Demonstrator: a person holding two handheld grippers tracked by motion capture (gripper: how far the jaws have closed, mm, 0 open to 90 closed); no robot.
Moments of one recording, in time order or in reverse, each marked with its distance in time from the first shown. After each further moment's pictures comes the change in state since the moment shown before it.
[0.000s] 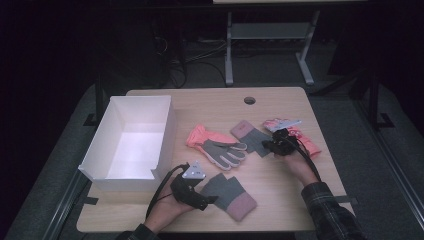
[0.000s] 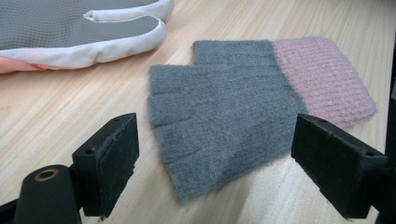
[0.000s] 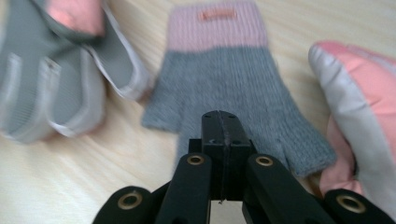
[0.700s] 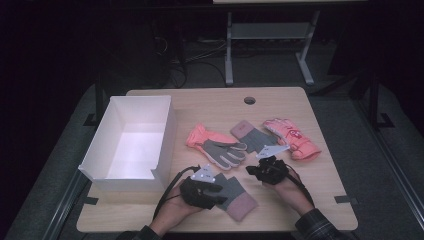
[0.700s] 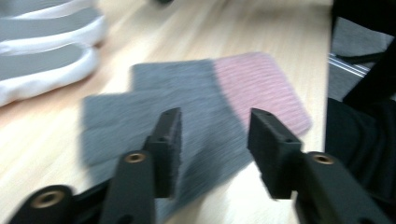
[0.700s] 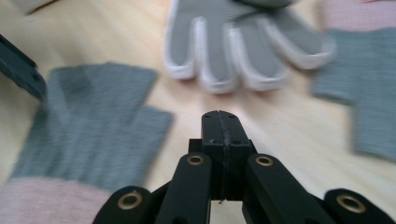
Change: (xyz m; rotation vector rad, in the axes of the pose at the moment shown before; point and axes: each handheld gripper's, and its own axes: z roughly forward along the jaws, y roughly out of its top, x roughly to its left) left arm -0.014 0.013 0.006 -0.005 -0.132 0.030; right arm 0.089 -0.027 -0.030 -0.002 0.147 -0.096
